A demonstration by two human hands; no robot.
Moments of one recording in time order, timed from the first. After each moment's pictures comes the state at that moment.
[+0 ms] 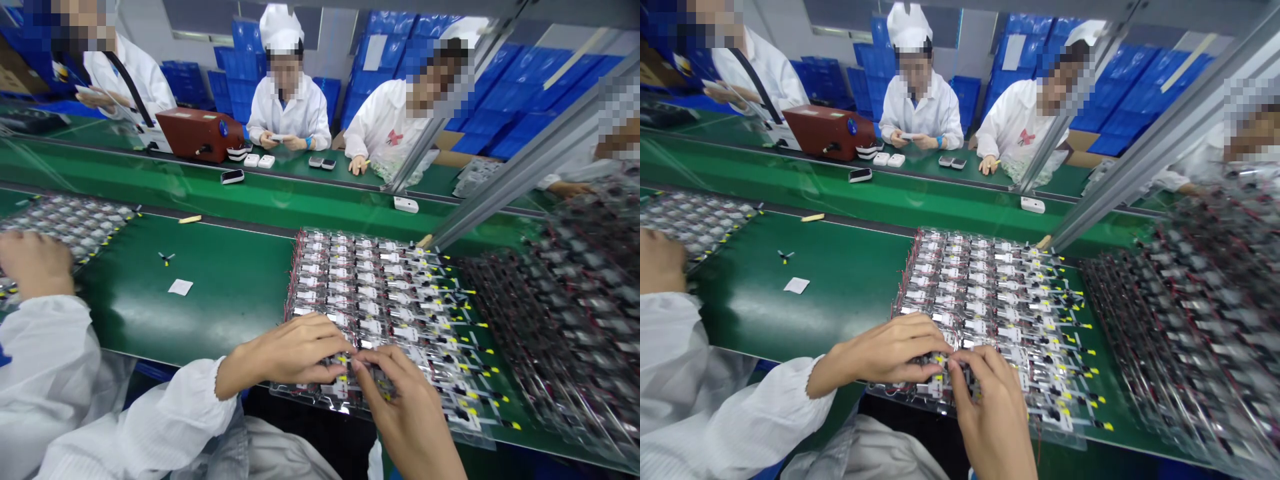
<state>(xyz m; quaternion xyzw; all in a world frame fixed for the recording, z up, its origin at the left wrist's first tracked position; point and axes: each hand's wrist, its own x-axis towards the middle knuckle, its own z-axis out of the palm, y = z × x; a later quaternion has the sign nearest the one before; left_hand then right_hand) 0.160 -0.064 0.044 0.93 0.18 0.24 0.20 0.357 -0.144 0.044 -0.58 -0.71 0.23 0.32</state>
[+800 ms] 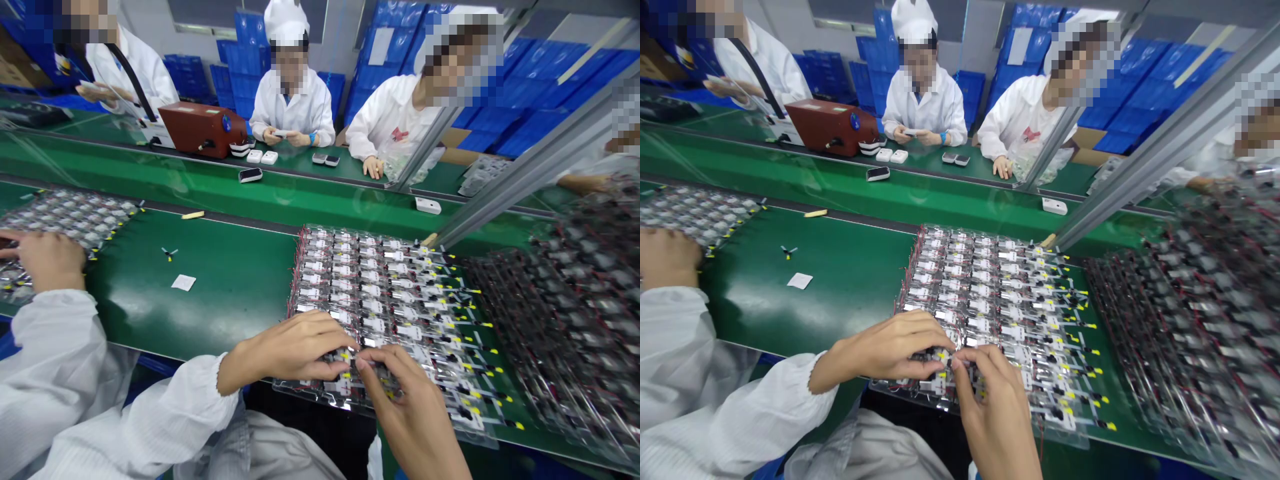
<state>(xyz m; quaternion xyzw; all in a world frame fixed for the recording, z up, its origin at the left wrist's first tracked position) 0.158 -0.065 0.045 0.92 0.19 0.24 0.23 0.365 -0.143 0.042 -0.57 -0.72 0.25 0.31</state>
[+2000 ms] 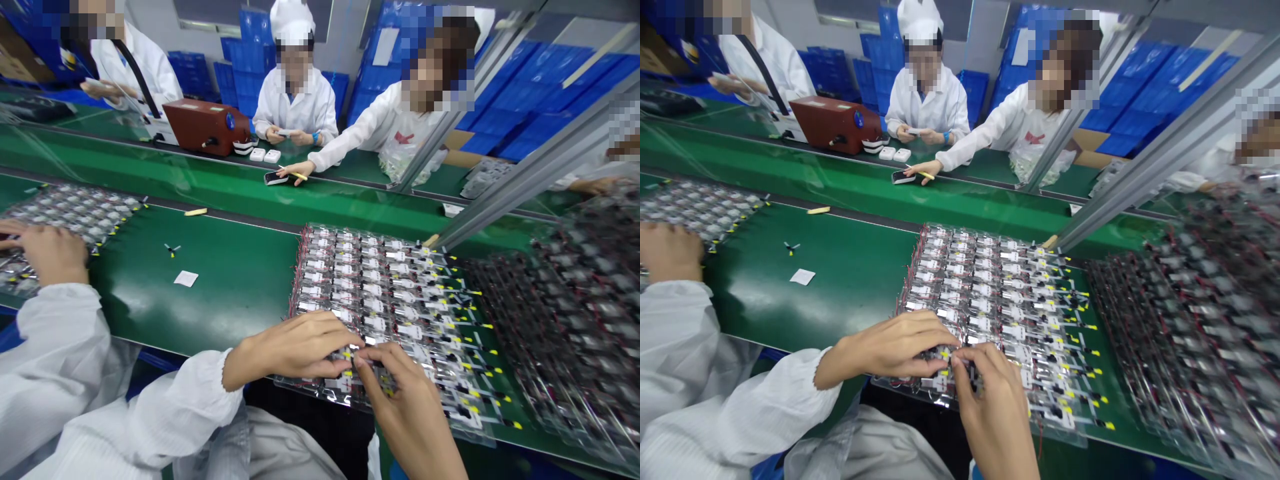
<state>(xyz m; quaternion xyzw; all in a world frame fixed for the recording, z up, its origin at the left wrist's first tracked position) 0.160 -0.067 0.047 0.93 0.18 0.24 0.22 0.360 -0.146 0.039 -0.59 -0.71 0.24 0.31</state>
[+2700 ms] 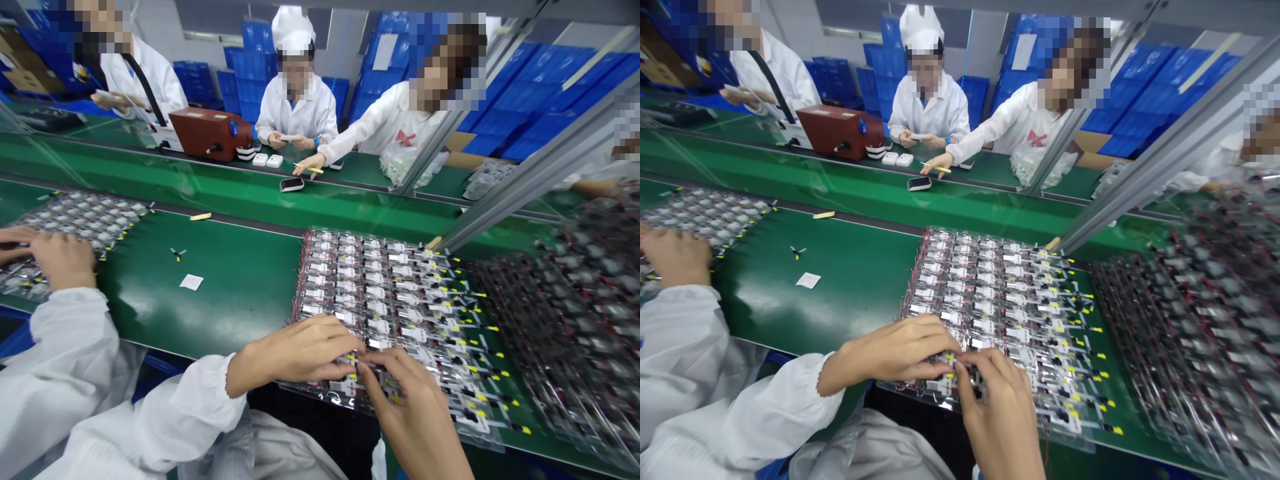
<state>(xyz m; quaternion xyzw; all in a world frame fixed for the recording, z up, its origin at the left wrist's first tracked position) 0.162 -0.070 0.049 0.94 0.19 0.21 0.21 0.371 -0.146 0.030 -0.57 -0.75 0.19 0.27</state>
